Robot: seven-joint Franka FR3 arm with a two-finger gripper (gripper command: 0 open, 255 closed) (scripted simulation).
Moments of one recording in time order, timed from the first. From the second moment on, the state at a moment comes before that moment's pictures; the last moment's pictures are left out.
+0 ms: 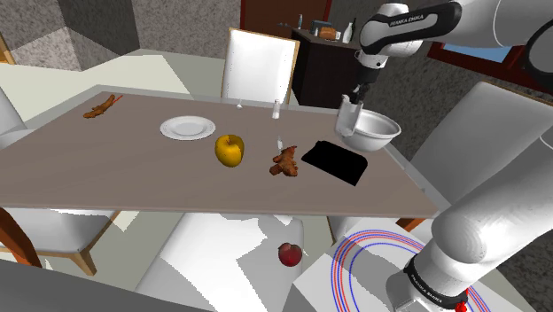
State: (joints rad) arm -0.35 -0.10 -0.11 -1.97 -0.02 1.94 -0.61
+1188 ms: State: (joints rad) arm -0.36 -0.04 -0.13 -2.11 -0.01 2.14 -0.65
